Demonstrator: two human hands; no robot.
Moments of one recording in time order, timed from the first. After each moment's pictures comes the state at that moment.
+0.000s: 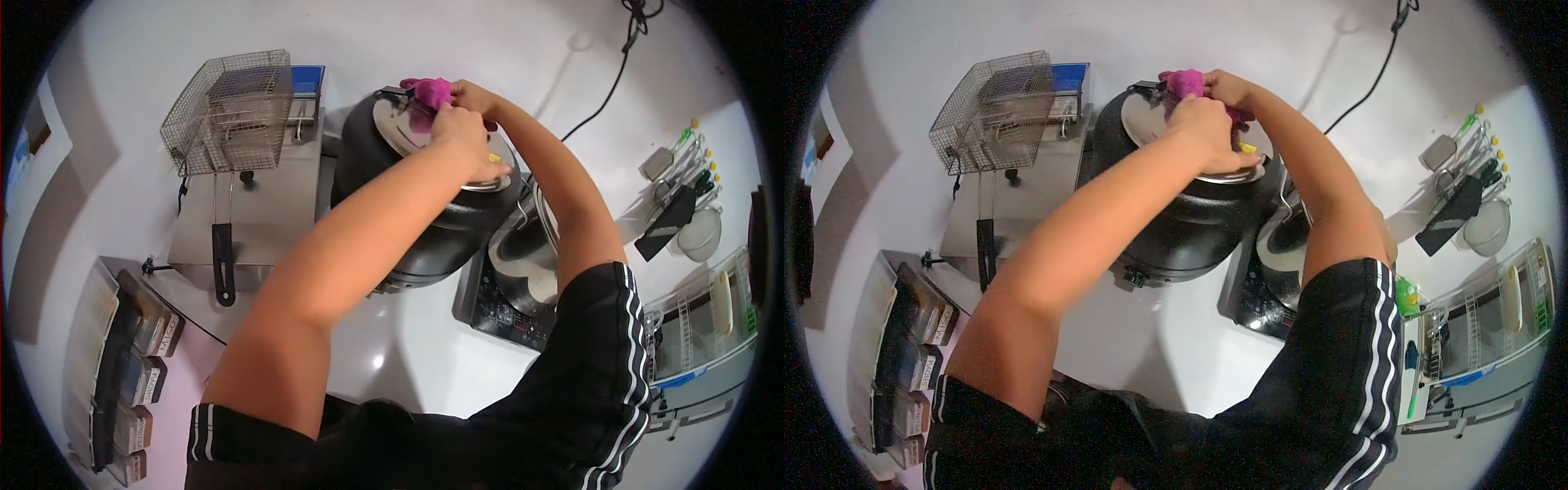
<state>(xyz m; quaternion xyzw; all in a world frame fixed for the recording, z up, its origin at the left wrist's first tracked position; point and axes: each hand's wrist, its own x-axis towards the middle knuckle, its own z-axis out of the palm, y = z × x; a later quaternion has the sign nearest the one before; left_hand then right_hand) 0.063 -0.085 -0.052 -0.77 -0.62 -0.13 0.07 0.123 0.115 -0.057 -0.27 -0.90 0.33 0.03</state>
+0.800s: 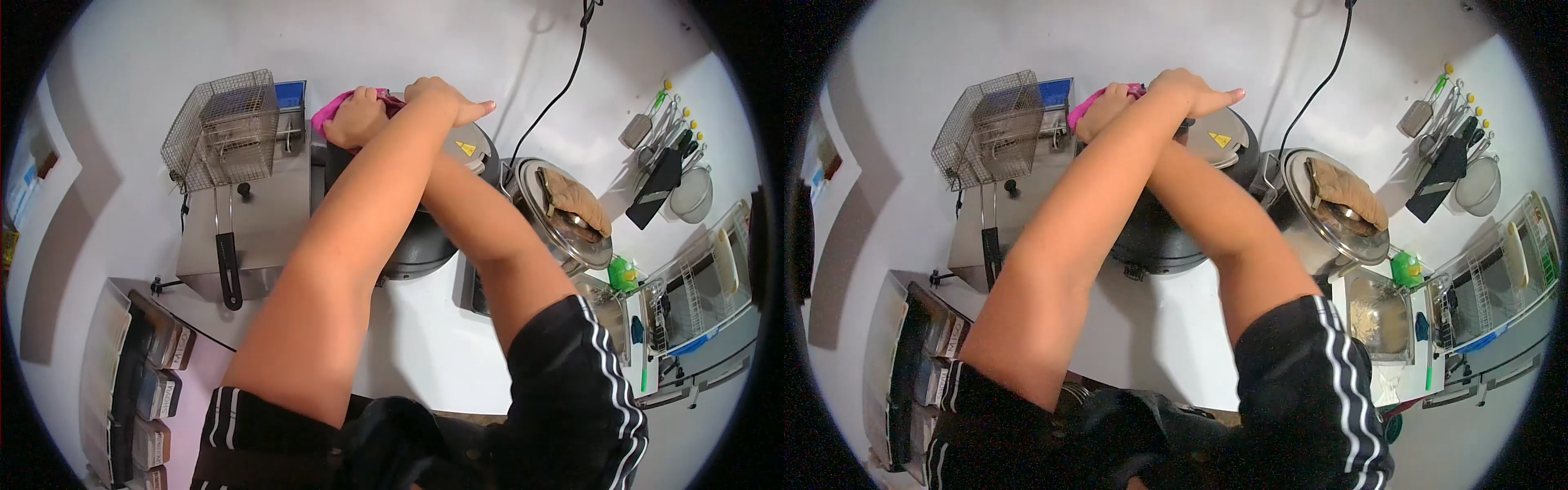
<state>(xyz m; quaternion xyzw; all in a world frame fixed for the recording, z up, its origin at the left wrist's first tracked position) 0.065 -0.058 -0.010 -0.69 -0.71 -0.13 -0.08 0.010 -0.058 -0.086 -0.44 -0.87 -0.13 0.16</state>
